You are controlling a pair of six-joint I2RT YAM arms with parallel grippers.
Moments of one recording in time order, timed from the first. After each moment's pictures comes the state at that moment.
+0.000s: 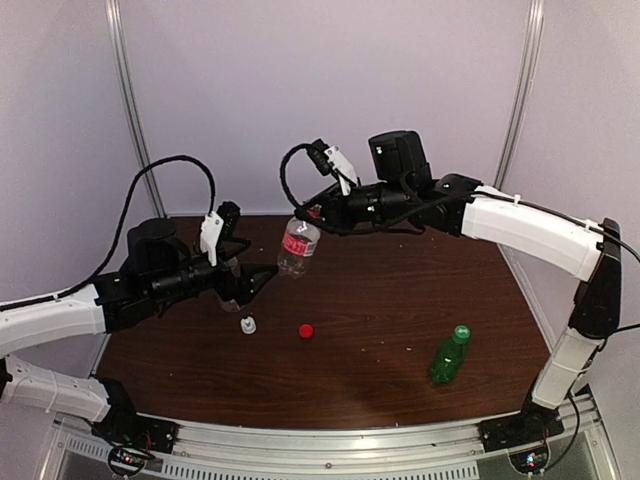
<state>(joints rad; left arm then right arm) -0.79 1.07 0.70 0.19 0.15 -0.04 0.85 1.71 1.64 -0.27 -0.36 0.07</state>
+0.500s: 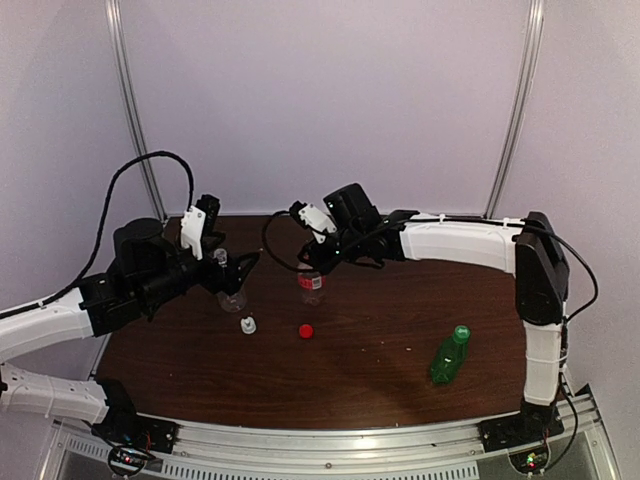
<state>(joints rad) -0.79 0.98 0.70 0.09 -0.11 -0.07 0.85 2.01 1.66 -0.27 -0.06 -0.03</state>
